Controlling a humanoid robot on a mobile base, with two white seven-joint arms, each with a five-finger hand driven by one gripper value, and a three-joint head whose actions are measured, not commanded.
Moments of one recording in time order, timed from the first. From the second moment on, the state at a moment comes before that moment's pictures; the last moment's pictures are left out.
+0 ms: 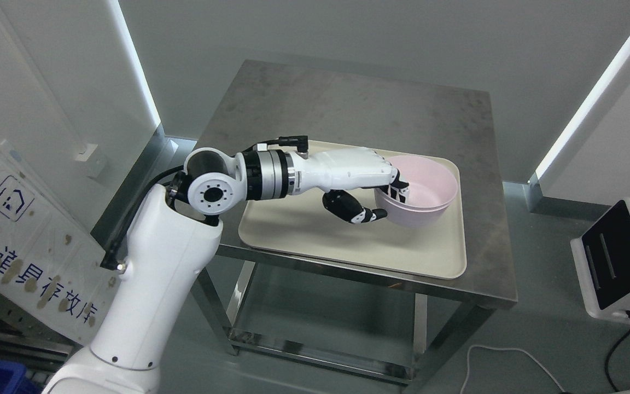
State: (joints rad) left arm -0.87 0.00 -0.26 -1.42 -0.45 -0.50 -1.04; right arm 0.00 0.00 0.00 0.00 0.00 0.04 0.01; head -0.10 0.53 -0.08
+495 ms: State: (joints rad) left arm -0.72 0.08 -0.07 -1.51 -0.19 -0.71 -1.07; right arm 0.00 0.00 0.00 0.00 0.00 0.04 0.01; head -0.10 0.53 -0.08
